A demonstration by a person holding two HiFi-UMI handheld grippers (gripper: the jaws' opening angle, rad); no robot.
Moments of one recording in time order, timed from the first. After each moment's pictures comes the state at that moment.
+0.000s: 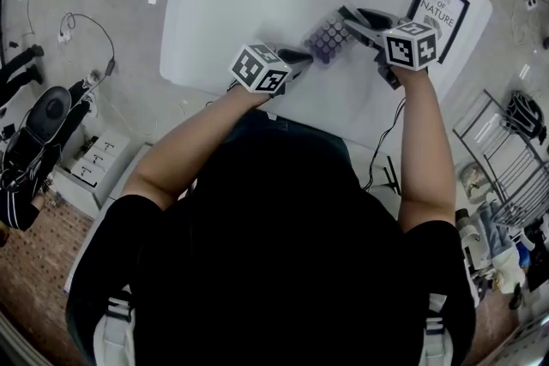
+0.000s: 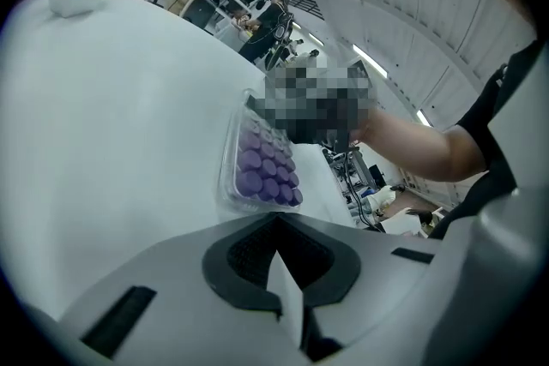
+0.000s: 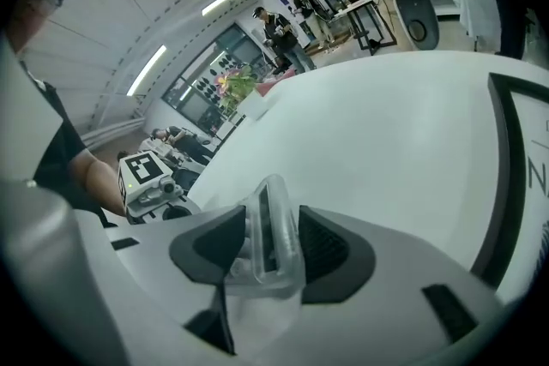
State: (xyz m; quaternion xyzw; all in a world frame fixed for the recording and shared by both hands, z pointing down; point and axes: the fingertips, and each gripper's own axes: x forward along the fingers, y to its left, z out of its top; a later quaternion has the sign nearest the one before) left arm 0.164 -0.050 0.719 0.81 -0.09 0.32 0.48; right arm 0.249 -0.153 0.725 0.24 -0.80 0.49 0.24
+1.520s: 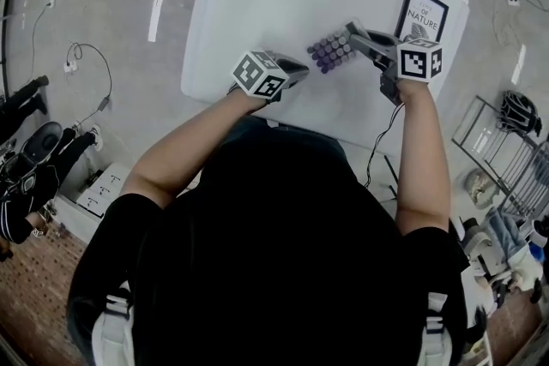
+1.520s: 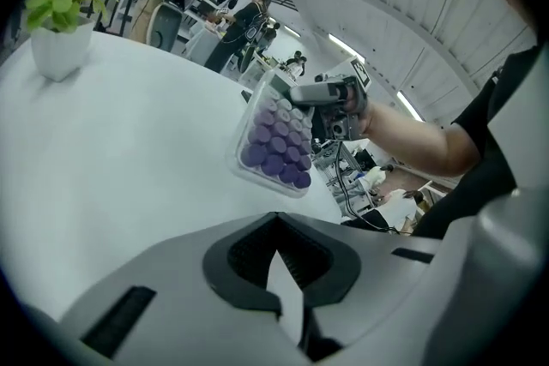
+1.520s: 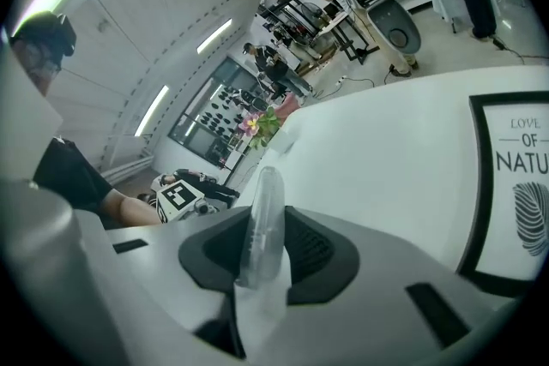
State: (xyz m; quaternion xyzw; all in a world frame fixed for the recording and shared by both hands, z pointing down) left arm 0.123 -0.059 0.674 0.84 -0.04 0.33 0.43; right arm 0.230 -0.148 0.634 0.27 -0.79 0.54 0.14
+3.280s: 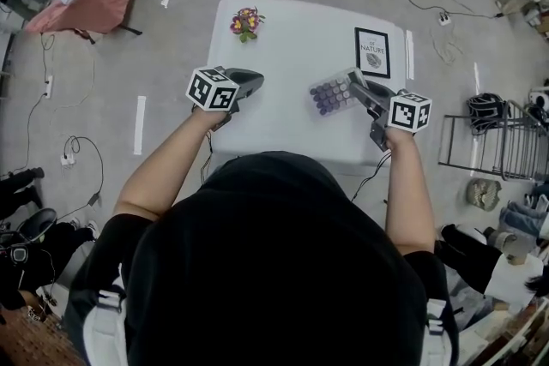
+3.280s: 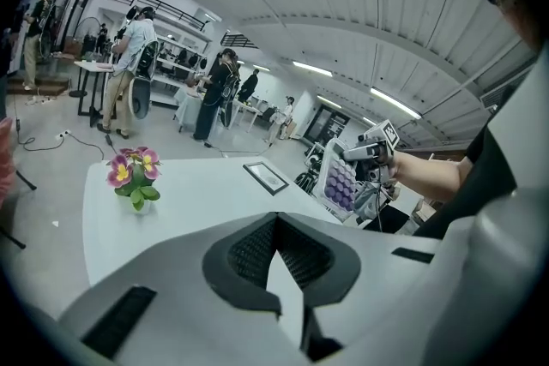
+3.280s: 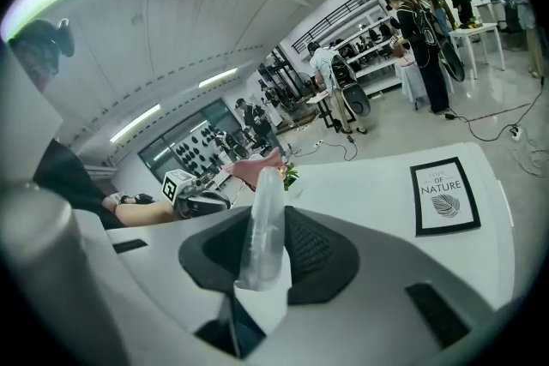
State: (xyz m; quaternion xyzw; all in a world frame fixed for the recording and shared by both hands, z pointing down) left arm -0.006 -0.124 0.511 0.93 -0.08 0.25 0.27; right arm 0.214 -0.042 0.465 0.46 -0.79 0.41 0.06
